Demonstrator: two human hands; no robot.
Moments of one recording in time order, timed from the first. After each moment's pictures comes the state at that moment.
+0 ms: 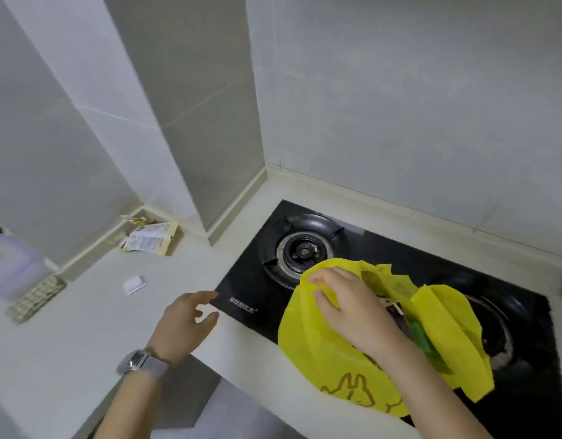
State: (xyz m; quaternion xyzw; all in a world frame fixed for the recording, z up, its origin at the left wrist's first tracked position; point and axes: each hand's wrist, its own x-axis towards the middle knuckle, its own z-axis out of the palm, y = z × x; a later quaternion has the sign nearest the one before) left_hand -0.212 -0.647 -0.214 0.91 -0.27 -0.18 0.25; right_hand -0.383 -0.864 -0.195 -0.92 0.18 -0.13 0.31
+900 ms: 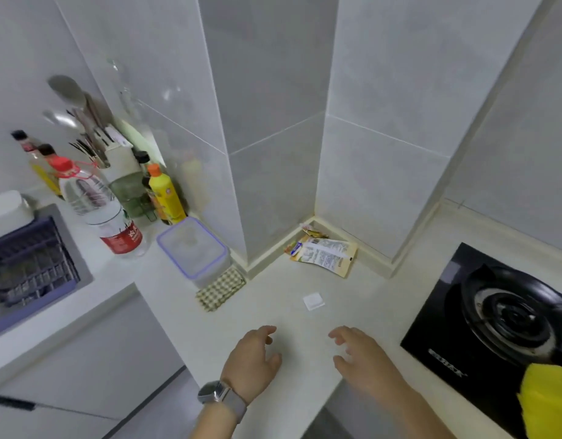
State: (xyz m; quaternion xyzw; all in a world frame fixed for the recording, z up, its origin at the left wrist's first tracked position) left_hand -0.026 -0.379 -0.276 0.91 -0.19 -0.22 0.28; right_hand -0.117 -0.586 -0.295 -0.92 0.16 0.11 0.34
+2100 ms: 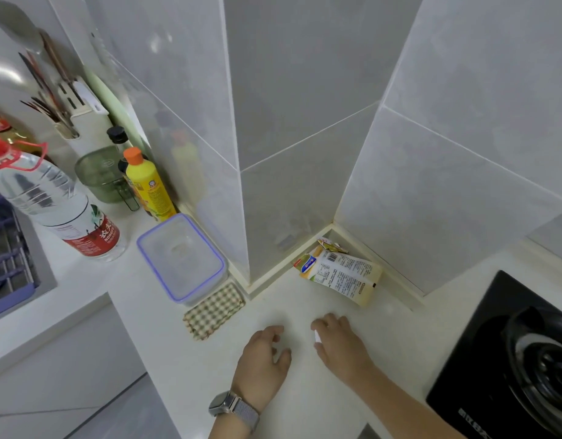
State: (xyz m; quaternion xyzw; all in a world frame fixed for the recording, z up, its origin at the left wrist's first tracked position) left_hand 0.066 -0.421 -0.313 0.88 -0.11 -0.25 0.39; right_hand 0.031 -0.597 -0.366 -0.99 0.07 0.08 0.08
